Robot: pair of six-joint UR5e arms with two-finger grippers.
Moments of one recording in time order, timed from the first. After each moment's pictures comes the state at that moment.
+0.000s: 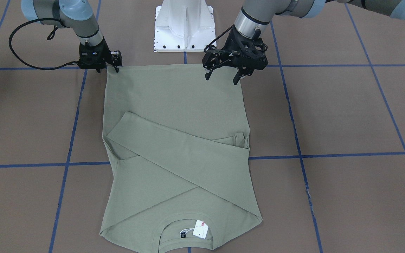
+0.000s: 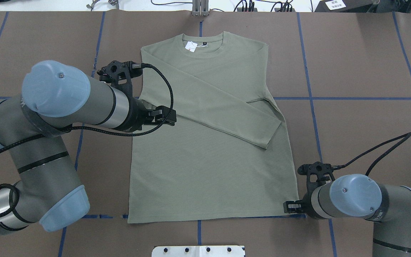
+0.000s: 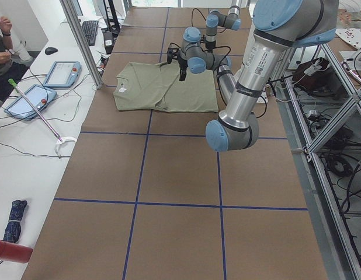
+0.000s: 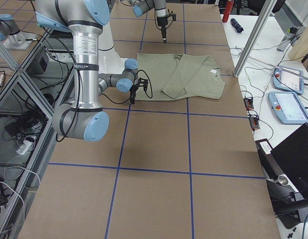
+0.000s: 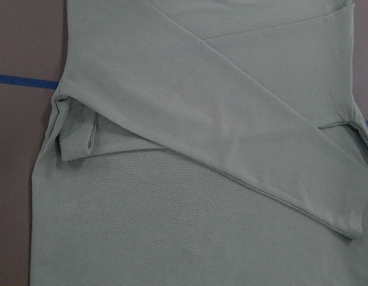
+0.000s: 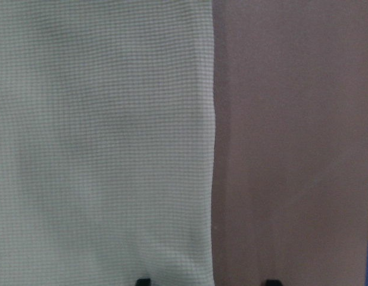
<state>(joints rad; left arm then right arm) -0.58 -2.09 -1.99 -1.73 -1.88 -1.33 0.26 -1.59 2.04 -1.28 1.78 1.37</state>
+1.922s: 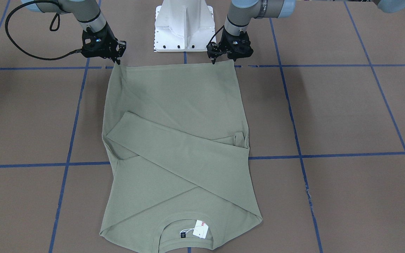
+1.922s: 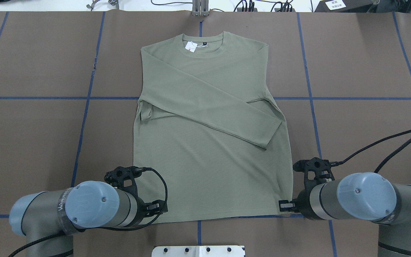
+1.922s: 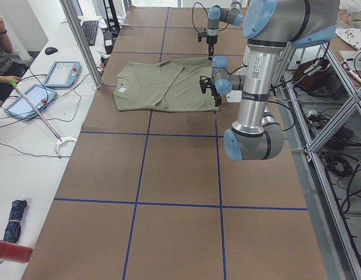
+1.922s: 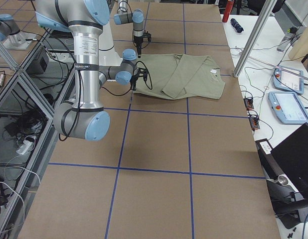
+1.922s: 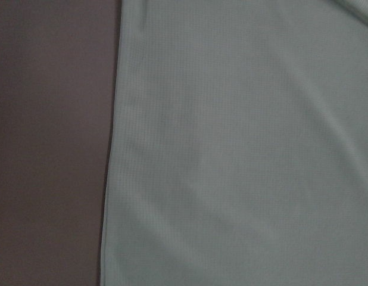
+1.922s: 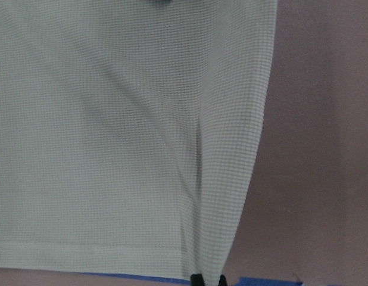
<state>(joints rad) -0.19 -1.89 -1.98 -1.73 -1.74 -1.67 0.26 -1.57 2.14 -1.28 1.77 1.38</state>
